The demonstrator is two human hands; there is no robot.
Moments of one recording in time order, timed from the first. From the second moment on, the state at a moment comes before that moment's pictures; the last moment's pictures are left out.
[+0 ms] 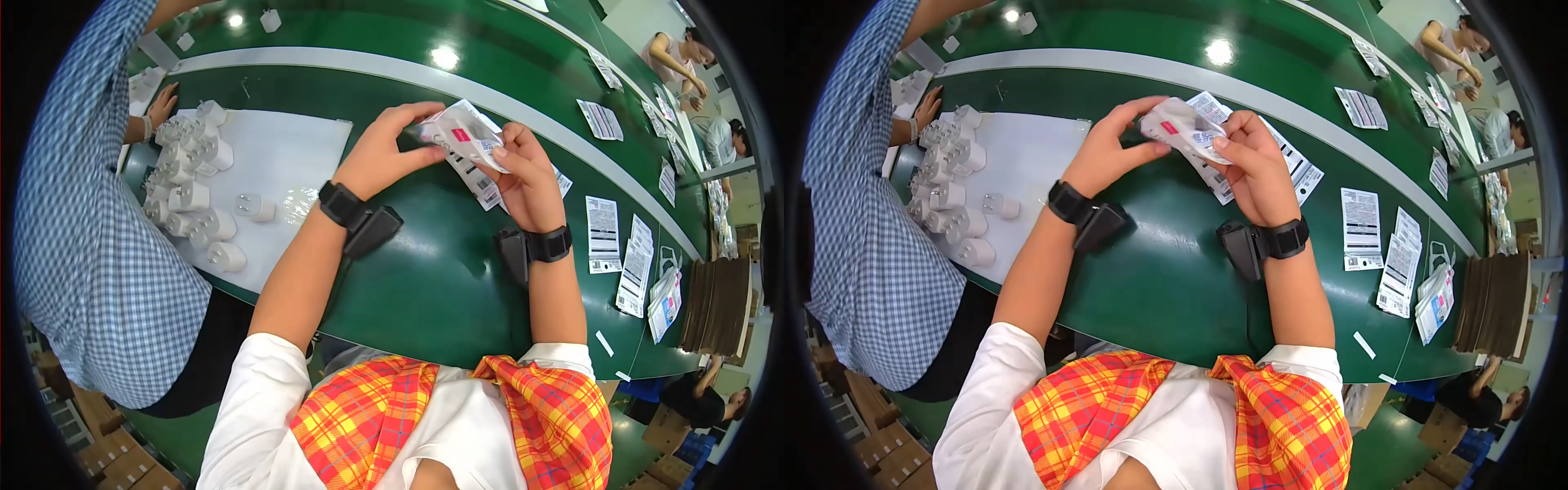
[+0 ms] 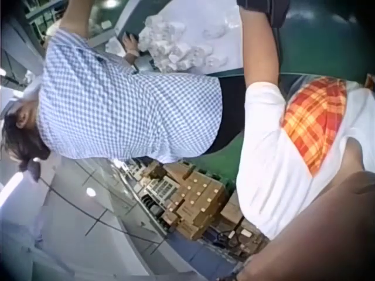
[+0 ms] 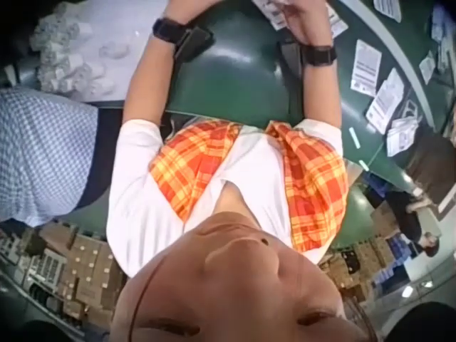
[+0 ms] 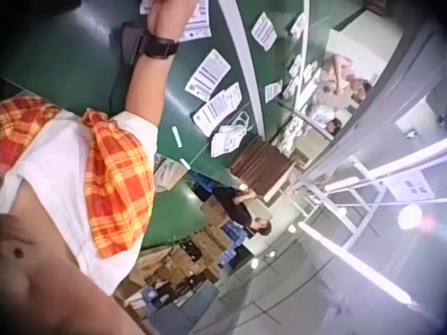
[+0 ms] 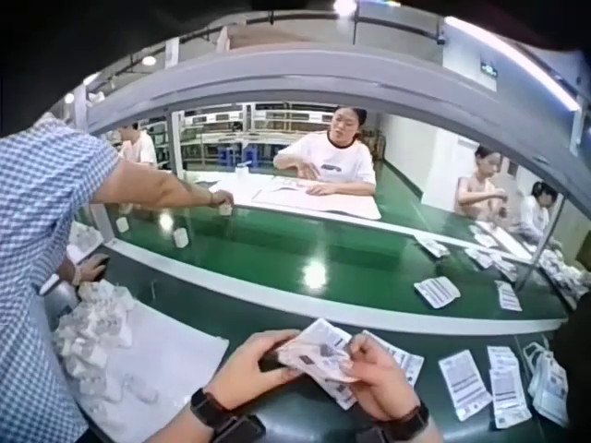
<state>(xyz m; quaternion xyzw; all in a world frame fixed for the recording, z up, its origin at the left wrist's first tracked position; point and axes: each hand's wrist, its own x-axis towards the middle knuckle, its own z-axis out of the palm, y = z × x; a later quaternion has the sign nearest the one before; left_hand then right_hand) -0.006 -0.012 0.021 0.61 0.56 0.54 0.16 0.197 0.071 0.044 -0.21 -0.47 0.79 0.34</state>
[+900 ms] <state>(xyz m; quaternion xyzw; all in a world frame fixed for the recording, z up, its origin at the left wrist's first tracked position) 0.007 0.002 -0.016 0.68 0.60 0.40 0.14 0.241 0.121 0.008 -0.21 -0.97 0.10 0.10</state>
